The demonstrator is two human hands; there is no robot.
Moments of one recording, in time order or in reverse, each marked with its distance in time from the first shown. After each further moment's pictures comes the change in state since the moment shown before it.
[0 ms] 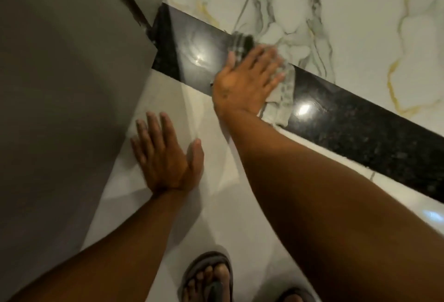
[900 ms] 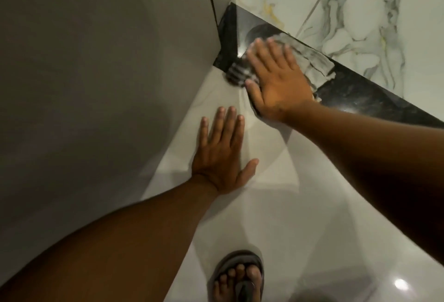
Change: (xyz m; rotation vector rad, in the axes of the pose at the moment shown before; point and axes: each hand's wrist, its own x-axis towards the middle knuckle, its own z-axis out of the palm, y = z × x) left_hand 0.010 -0.014 -0.012 0.102 -0.099 0.482; right_hand 0.017 0.000 0.002 -0.196 -0.231 -1.028
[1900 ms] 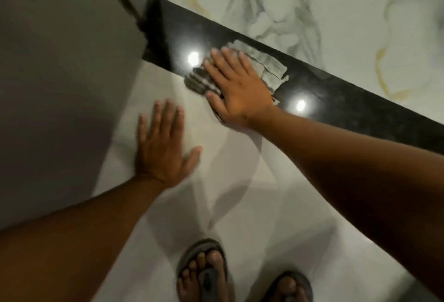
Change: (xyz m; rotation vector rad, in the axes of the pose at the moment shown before) left_hand 0.000 -0.005 -0.003 -0.022 -0.033 0.011; right_hand -0.073 0.023 -0.007 0.000 0.005 0.014
